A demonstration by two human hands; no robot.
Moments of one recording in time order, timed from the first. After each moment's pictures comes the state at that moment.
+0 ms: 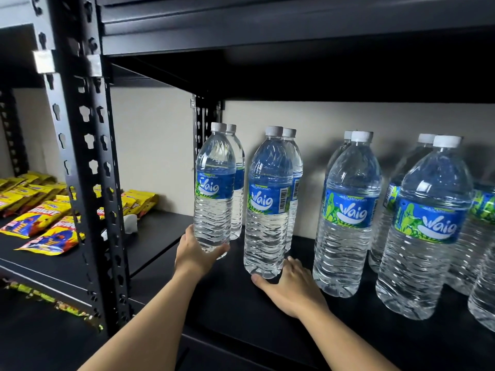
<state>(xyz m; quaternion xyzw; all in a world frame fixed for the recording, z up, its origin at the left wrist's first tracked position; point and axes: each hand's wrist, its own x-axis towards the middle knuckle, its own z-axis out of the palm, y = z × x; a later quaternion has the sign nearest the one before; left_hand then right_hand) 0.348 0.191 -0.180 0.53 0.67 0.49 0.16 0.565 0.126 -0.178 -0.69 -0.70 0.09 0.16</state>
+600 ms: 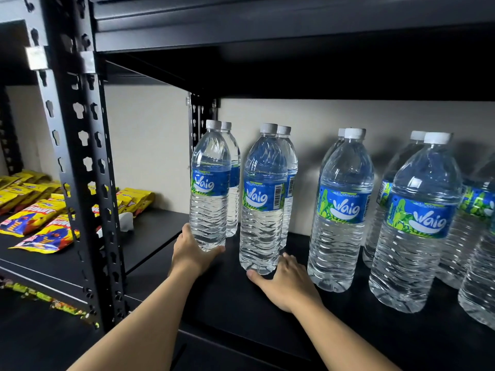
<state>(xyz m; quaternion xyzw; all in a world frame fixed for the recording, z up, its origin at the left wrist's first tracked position) 0.350 0.194 -0.185 0.54 0.68 0.47 0.14 0.564 0.128 -0.180 -0.69 -0.70 0.08 0.16</state>
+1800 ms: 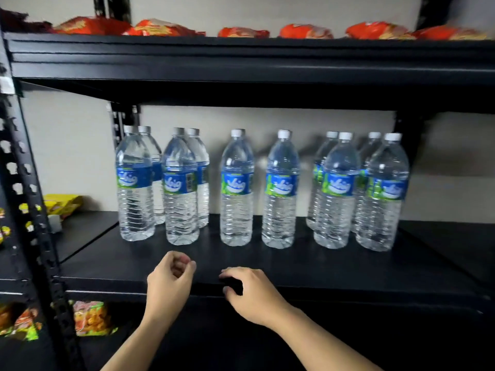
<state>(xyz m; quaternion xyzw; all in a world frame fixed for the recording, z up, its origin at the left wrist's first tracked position) 0.465 -0.029 -0.172 0.57 0.55 0.54 0.26 0.641 -0.060 -0.178 -0.59 -0.74 0.14 0.29</state>
